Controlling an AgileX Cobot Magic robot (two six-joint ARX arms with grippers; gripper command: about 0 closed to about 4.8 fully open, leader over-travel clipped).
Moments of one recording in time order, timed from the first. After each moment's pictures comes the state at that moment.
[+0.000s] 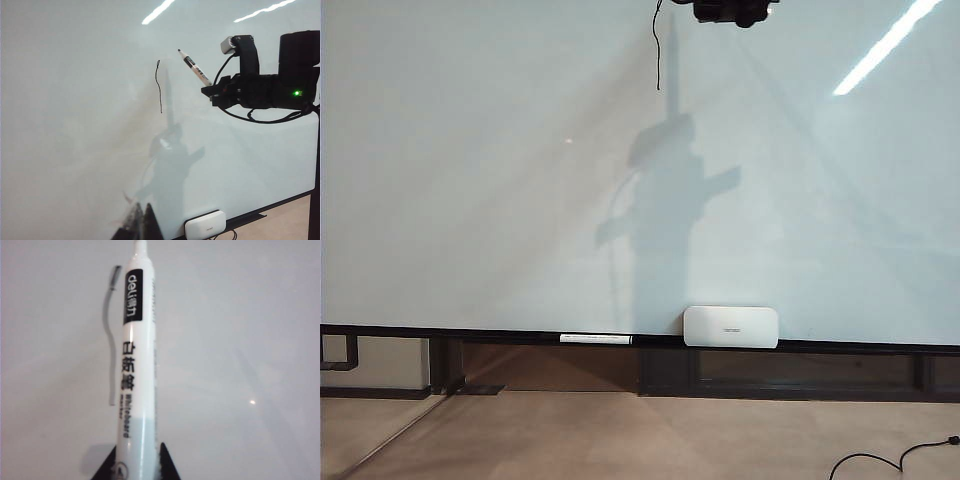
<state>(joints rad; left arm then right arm) -0.31 0.15 0.42 0.04 0.20 0.08 0.49 1.71 1.47 0.37 0.27 -0.09</state>
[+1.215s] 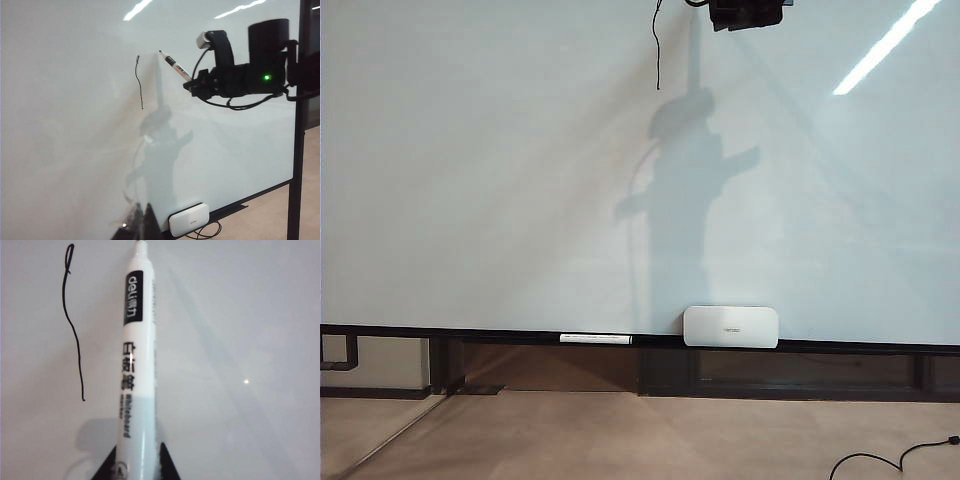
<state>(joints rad) -0.31 0.15 0.42 0.02 0.27 0.08 0.45 1.74 1.58 0.20 0.24 -0.07</state>
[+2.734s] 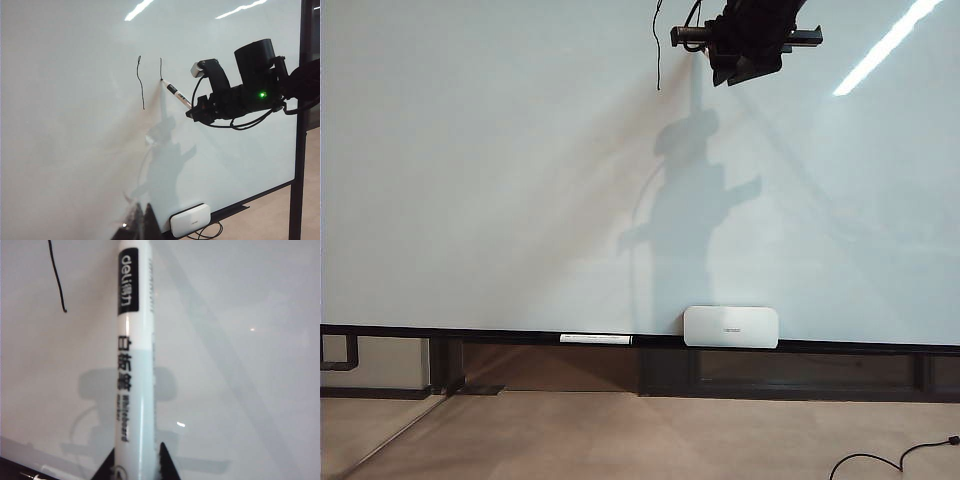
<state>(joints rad) -0.31 0.15 0.42 0.02 0.27 0.08 0.43 1.79 1.59 0.02 0.23 0.00</state>
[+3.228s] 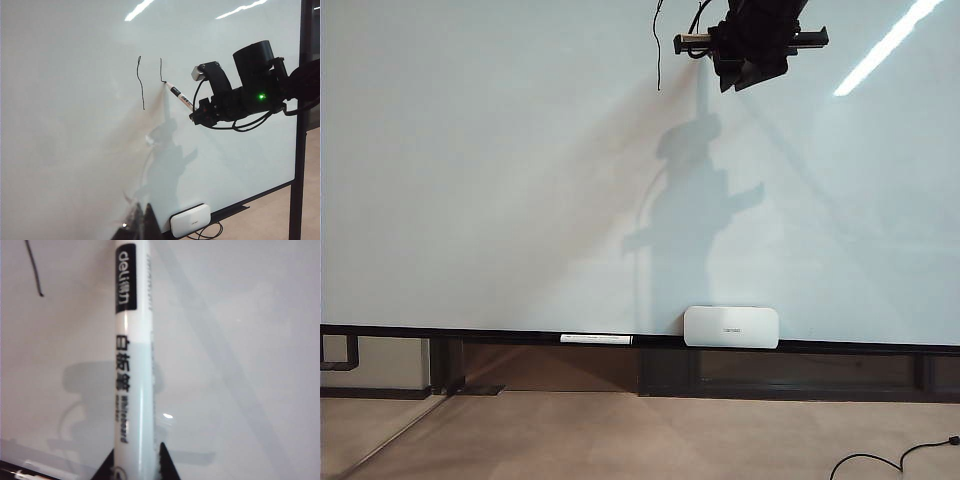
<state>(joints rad) -0.31 0.15 0.42 0.02 0.27 0.08 0.43 1.79 1.59 -0.02 0.30 0.00</state>
